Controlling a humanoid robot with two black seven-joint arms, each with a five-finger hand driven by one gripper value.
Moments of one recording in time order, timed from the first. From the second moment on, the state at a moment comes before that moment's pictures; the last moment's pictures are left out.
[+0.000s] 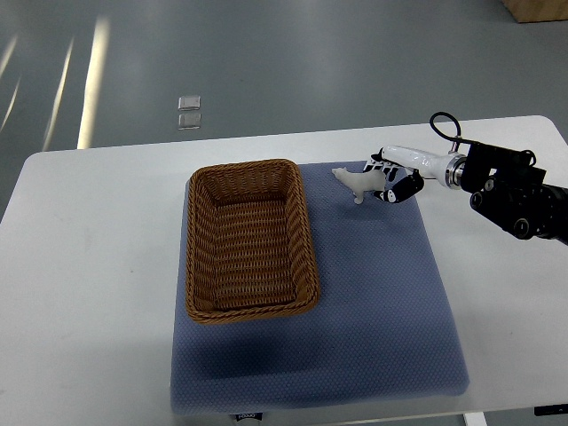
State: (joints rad) left arm -0.03 0.00 -0.16 -0.16 0.04 -0.01 0.05; right arm 0.98 -0.27 0.16 0.50 -1.23 0.11 0.36
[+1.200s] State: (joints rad) left arm -0.03 0.00 -0.16 -0.16 0.04 -0.01 0.05; right arm 1.15 -0.18 0.13 0.77 -1.30 0.04 0.41
